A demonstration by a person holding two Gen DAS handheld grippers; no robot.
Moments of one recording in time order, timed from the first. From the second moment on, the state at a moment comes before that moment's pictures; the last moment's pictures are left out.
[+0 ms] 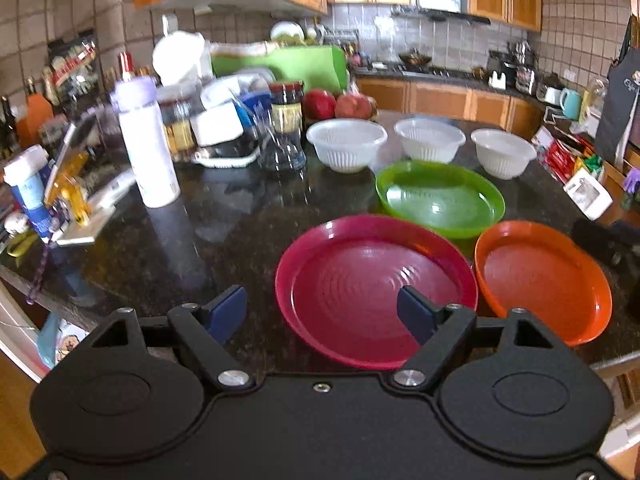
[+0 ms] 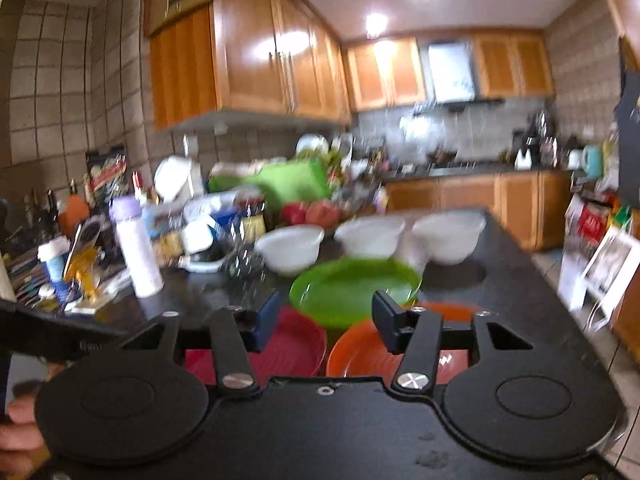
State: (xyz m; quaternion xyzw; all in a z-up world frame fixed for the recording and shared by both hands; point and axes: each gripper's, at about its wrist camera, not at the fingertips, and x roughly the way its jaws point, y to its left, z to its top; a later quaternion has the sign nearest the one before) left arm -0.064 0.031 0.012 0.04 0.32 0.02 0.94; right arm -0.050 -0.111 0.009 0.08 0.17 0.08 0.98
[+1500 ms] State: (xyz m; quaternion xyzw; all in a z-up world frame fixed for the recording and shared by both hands) left arm 0.018 0.090 -0.033 0.05 0.44 -0.11 0.89; right arm 0.094 -0.046 -0.046 -0.02 0.35 0.04 0.93
